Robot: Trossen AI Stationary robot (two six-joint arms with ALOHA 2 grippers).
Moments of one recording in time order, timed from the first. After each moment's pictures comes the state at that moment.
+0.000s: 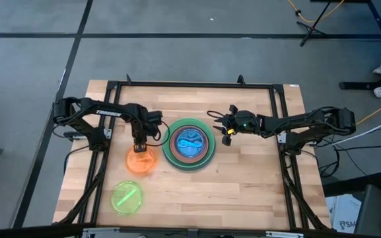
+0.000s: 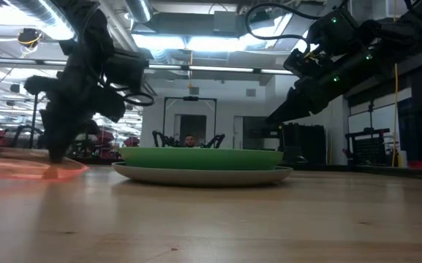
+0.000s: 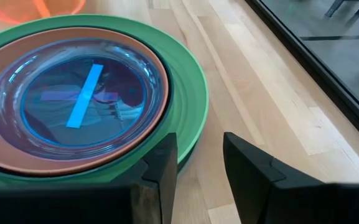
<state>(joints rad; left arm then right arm) 0.29 1.50 0.77 -0.92 0.23 0.08 -0.17 1.33 0.49 0.33 0.11 -0.10</state>
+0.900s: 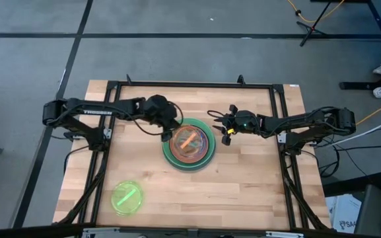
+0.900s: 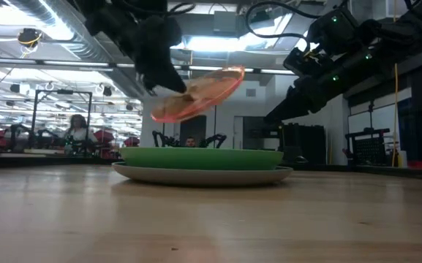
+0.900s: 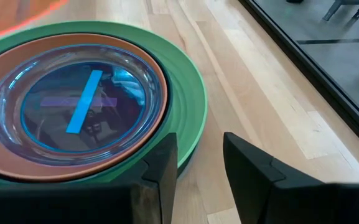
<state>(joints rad) 0.24 1.38 0.90 -0.23 0.13 -0.08 -0.17 1.33 0.49 0.35 0.12 -0.10</state>
